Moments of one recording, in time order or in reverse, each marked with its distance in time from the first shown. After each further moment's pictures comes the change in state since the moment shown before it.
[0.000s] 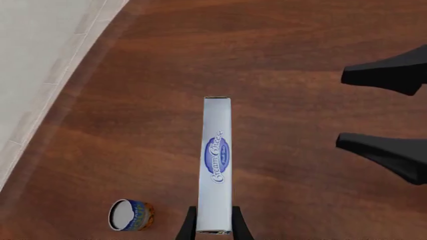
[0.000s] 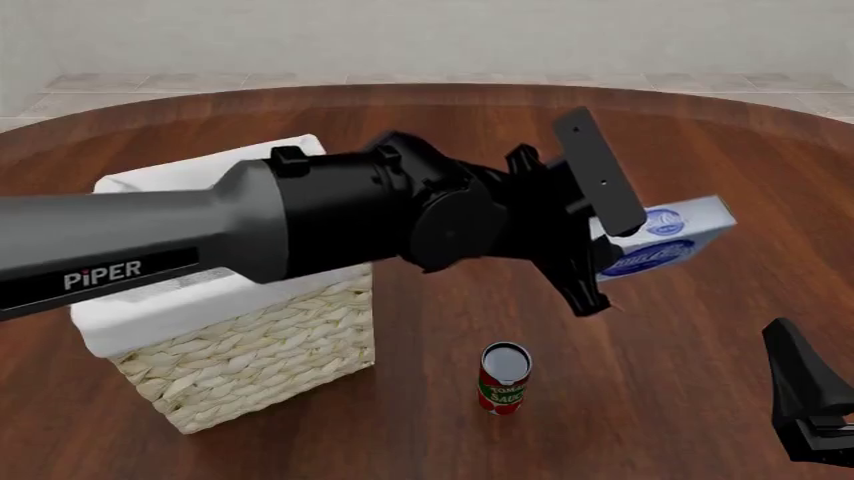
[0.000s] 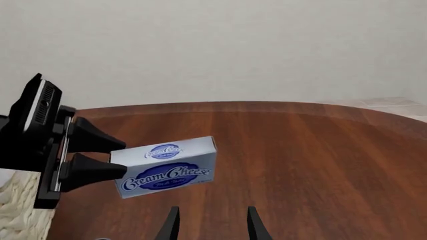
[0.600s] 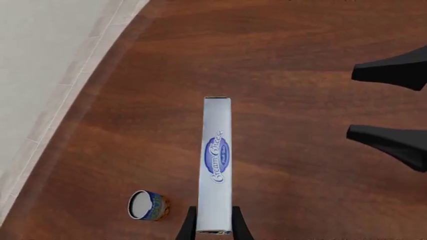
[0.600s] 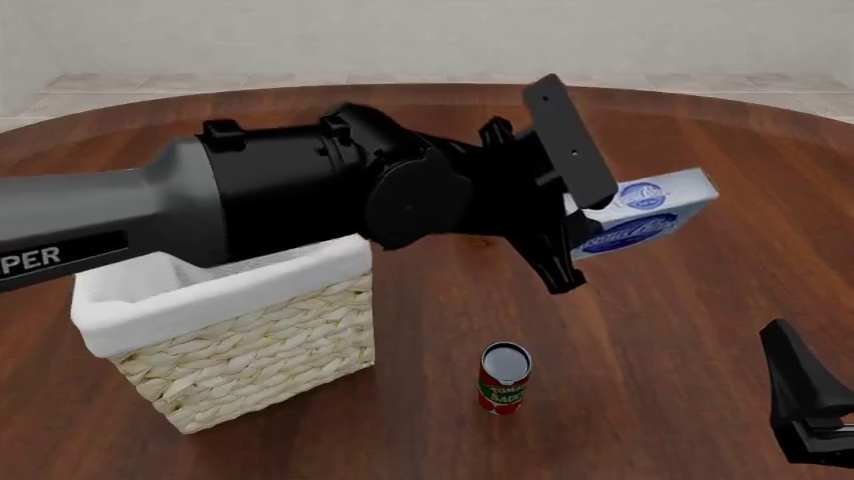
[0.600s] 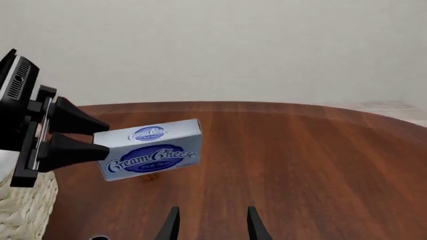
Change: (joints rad) left arm 0.032 -0.078 0.033 0.017 0.023; right arm 0.007 0.000 0.000 0.001 -0.024
